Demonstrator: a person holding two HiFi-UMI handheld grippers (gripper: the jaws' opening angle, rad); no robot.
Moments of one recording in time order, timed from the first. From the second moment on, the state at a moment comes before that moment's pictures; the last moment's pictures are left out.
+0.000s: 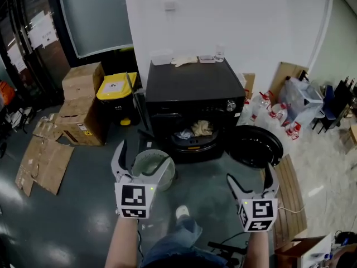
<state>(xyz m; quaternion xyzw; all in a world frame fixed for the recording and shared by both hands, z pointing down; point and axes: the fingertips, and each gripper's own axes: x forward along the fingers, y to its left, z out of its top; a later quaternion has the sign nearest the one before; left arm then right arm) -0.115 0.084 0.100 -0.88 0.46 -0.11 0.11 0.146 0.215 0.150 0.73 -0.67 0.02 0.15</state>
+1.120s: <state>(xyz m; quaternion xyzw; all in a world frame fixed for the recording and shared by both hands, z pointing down) -0.065 -0.153 0.245 -0.86 0.47 -0.19 0.00 0.169 -0.035 0.267 0.64 -0.73 0.16 0.17</state>
